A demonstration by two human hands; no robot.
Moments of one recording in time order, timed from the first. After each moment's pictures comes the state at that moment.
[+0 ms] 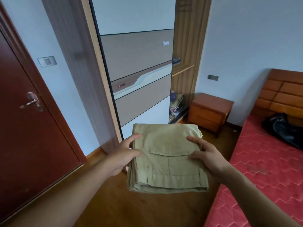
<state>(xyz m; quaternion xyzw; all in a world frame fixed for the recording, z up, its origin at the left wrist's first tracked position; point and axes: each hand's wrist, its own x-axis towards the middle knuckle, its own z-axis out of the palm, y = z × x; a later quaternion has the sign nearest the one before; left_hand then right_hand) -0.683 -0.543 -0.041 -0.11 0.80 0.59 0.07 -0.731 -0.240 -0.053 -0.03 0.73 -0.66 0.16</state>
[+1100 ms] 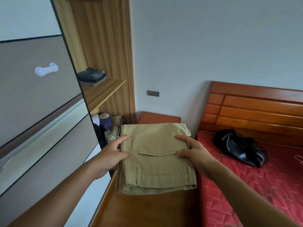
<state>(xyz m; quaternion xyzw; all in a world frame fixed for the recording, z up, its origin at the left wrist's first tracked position) -1.481 -0.359 -0.026 0.06 0.79 0.57 0.22 -1.405 -0.056 -0.025 0.15 0.73 -0.66 0.03</state>
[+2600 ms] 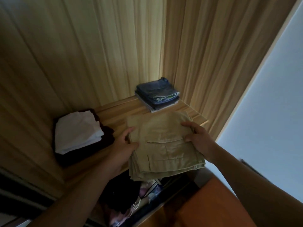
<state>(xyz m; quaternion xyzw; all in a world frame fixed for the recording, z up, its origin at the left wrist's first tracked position) -2.181 -0.396 -0.059 -0.29 0.69 0.66 -0.09 -2.341 -0.167 -0.051 -0.11 0.77 -0.59 0.22</state>
